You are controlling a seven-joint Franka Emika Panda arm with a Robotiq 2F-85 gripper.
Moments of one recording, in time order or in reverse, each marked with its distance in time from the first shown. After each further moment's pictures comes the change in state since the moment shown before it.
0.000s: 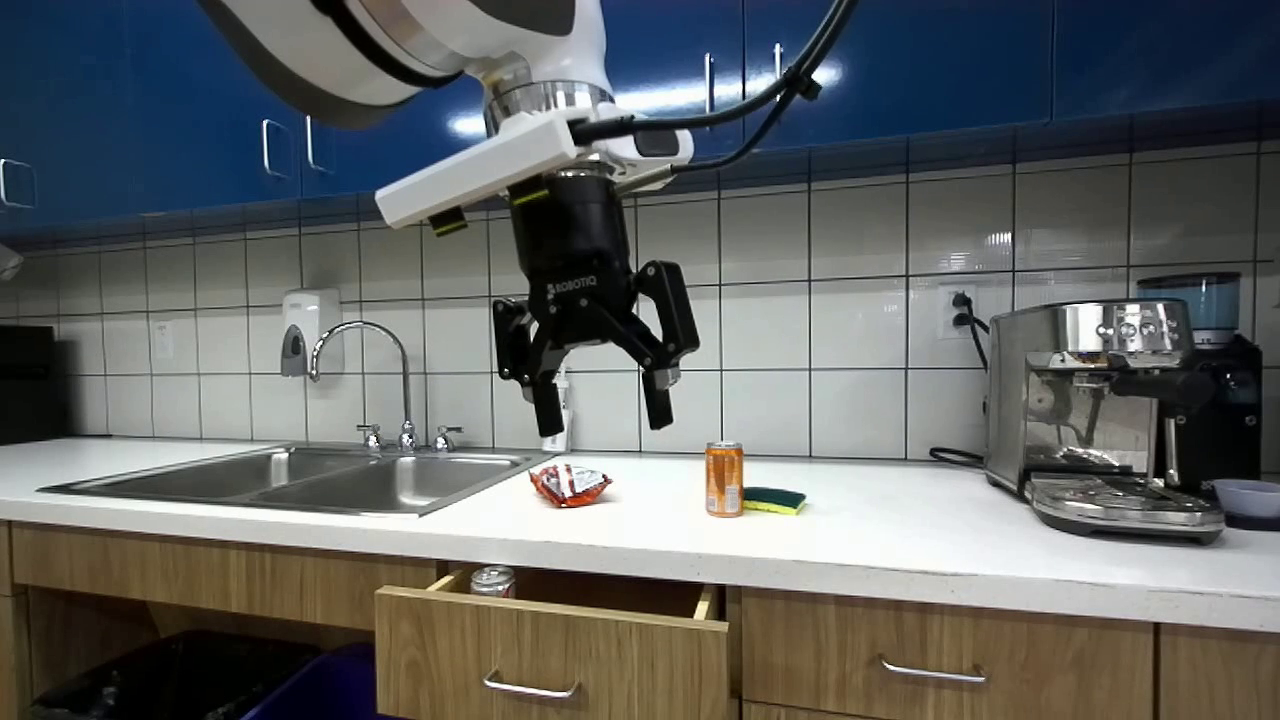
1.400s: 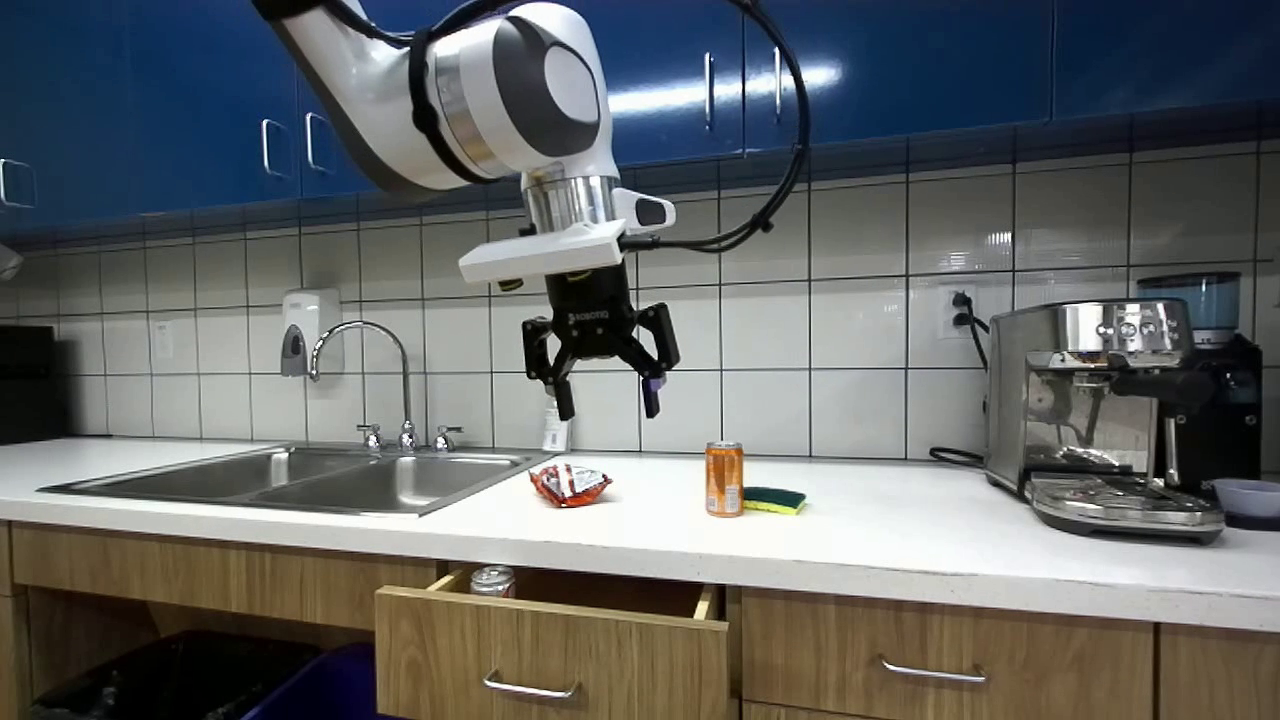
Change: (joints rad) arm 0.160 0.368 0.000 0.221 0.112 0.268 -0.060
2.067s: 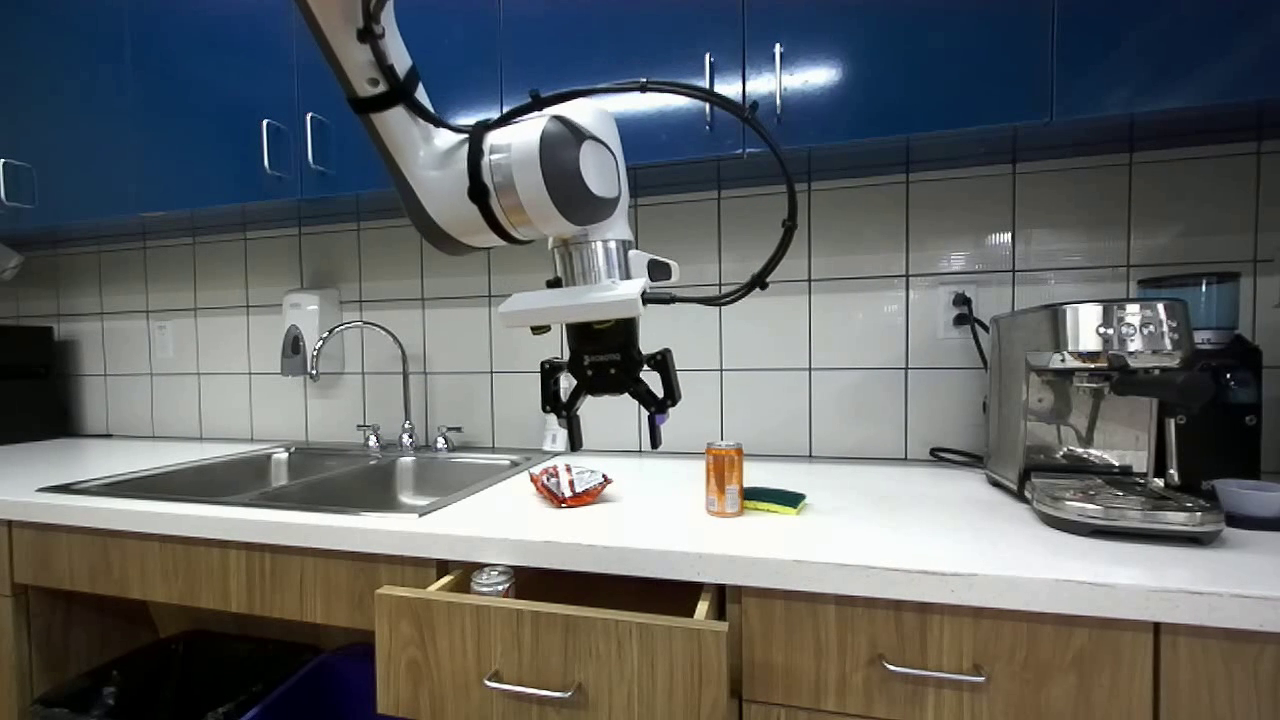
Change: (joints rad) arm 0.039 0.263 0.006 0.185 0.048 0.000 -0.064
